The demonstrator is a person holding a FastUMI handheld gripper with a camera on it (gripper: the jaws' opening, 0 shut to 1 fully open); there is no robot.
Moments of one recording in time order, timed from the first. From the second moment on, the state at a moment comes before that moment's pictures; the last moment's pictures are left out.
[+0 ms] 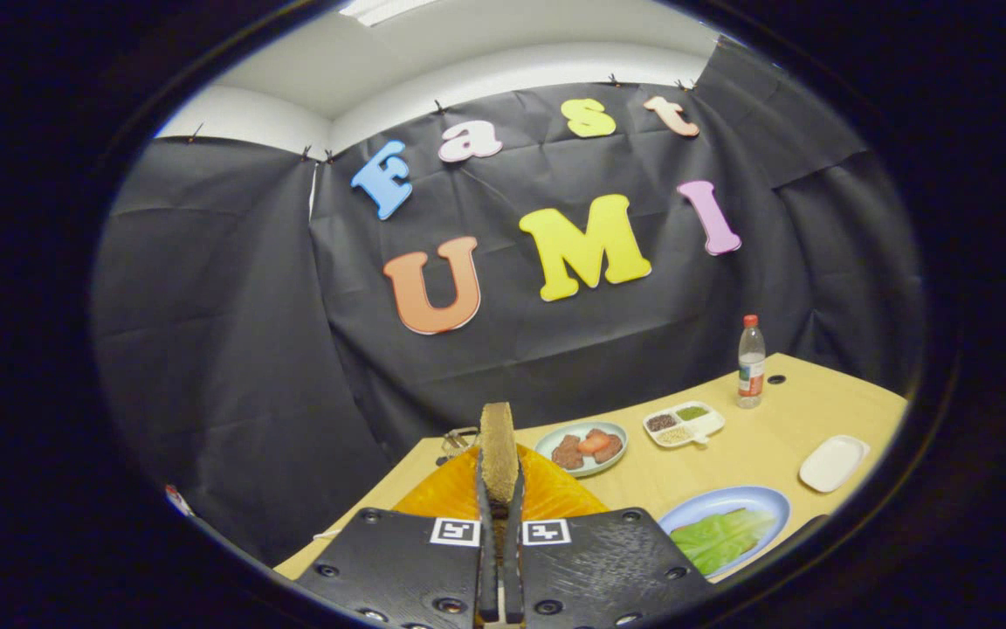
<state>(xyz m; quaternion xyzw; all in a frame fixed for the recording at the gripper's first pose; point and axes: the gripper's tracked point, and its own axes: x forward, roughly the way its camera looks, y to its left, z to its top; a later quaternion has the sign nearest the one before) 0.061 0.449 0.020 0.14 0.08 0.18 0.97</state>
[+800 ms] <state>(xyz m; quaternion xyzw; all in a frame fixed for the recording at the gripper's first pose) 0.092 0.302 -0.096 0.15 0.12 0.07 0.98</state>
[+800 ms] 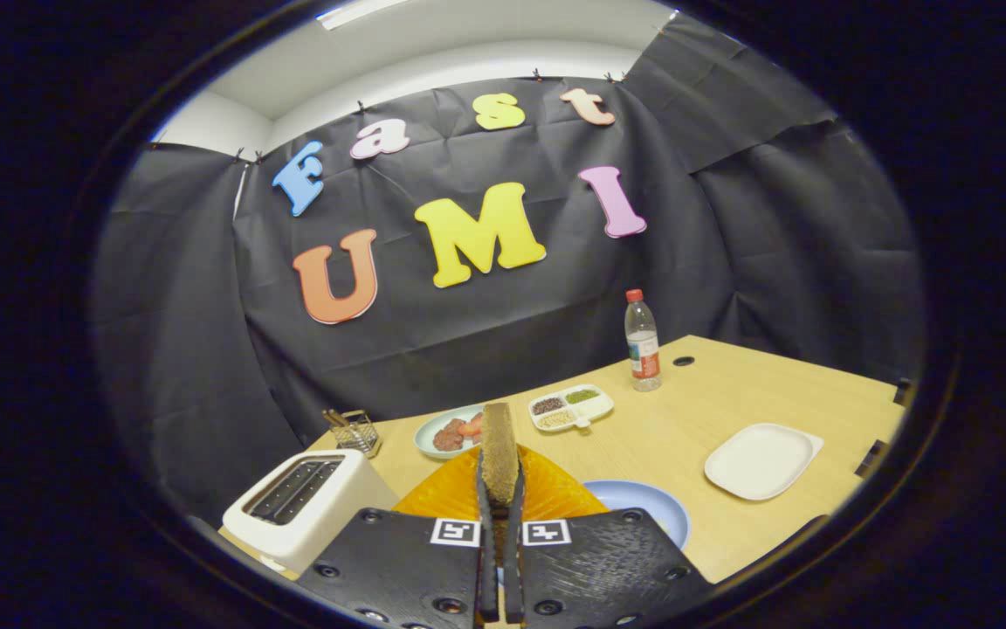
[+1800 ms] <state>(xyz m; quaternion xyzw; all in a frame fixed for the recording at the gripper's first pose) 0.098 0.244 -0.197 0.21 0.21 0.05 0.95</state>
